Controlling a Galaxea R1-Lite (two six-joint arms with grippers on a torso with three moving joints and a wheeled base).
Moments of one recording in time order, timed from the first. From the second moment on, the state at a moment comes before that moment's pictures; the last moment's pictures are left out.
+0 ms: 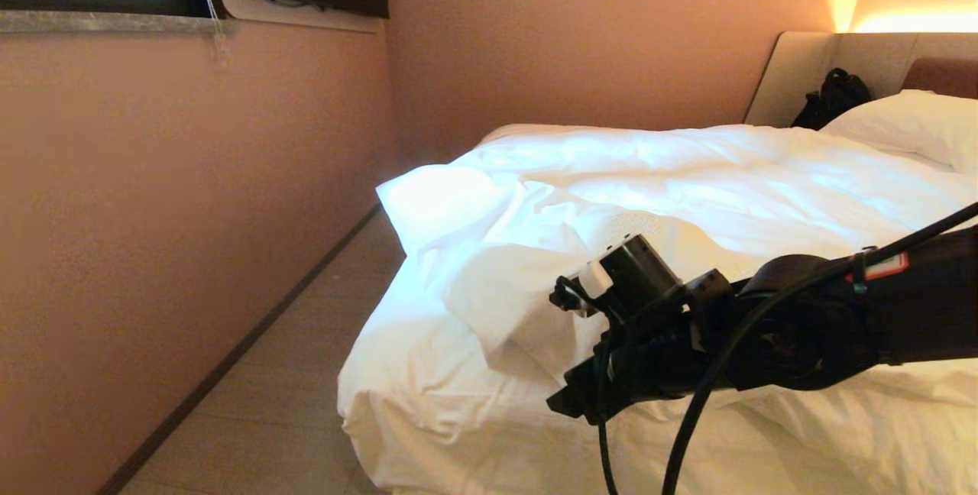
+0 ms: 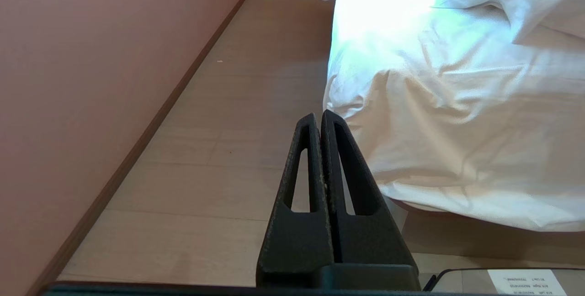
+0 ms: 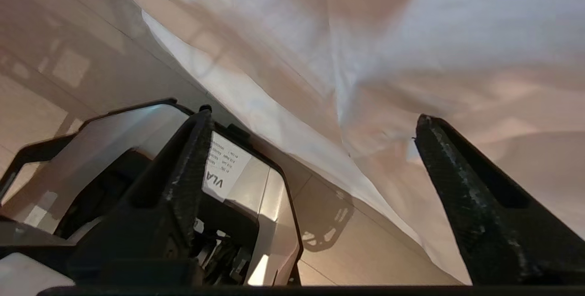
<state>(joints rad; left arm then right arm) 0.01 0.00 -0.03 0.10 -0.03 0.03 0.72 1.91 -1.21 0.23 -0.11 0.11</state>
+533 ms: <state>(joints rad) 0.01 0.00 -0.03 0.10 -0.03 0.03 0.68 1.93 -1.21 0.23 -0.12 0.10</state>
